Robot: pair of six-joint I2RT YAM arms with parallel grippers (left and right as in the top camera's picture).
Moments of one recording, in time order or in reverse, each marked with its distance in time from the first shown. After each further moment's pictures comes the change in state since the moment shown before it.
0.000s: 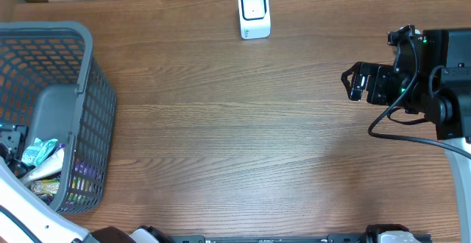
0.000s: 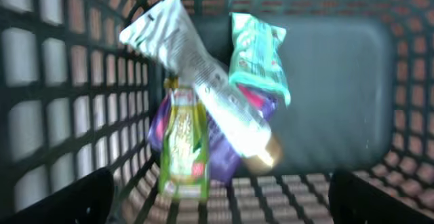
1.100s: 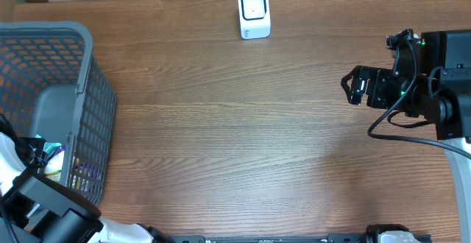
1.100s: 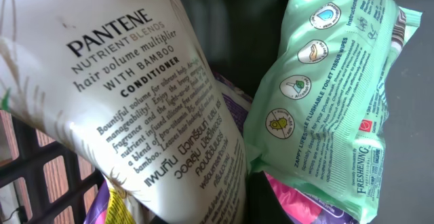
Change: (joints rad) left arm 0.013 0.331 -0.245 0.335 -0.041 -0.009; right arm 0.000 0.000 0.000 -0.040 0.000 0.001
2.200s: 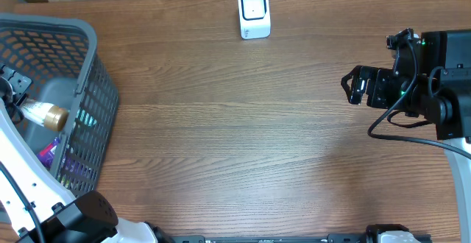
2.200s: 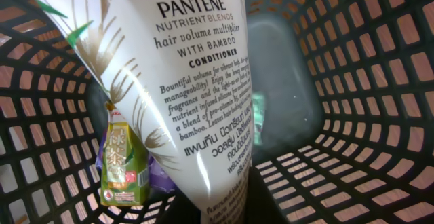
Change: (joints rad) left arm -0.276 -0.069 0.690 -0.426 0.024 0.219; right arm 0.000 0.000 0.000 0.003 0.000 -0.001
